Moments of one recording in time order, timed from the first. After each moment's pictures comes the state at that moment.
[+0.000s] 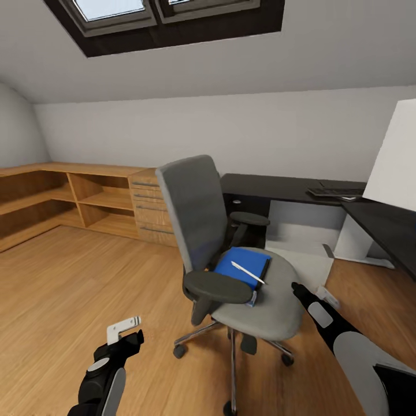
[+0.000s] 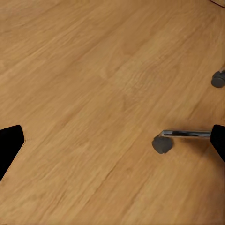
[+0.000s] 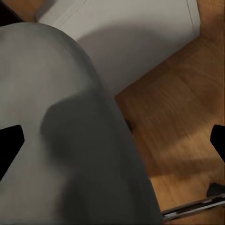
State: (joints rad) left arm -0.11 -0.15 0.06 -1.49 0.16 0.57 0.39; right arm -0.84 -0.14 -0.22 -0.27 -0.63 -0.01 -0.07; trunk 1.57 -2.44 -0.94
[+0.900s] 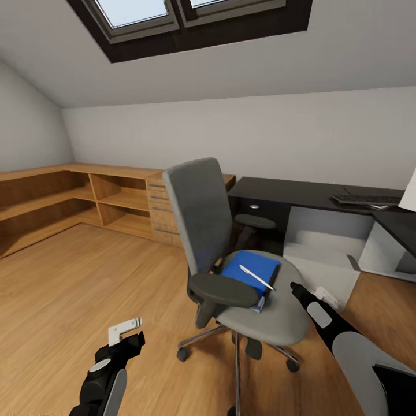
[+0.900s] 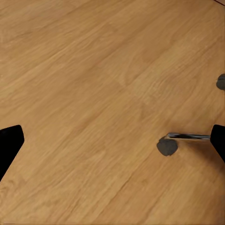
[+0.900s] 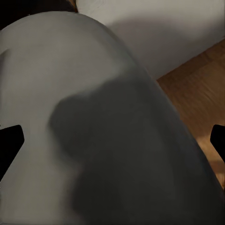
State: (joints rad) left arm -0.11 -0.15 0.05 -1.47 0.15 0.57 0.39; right arm -0.84 -0.14 -0.21 -0.27 -0.64 -0.01 -0.07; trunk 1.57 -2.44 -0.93
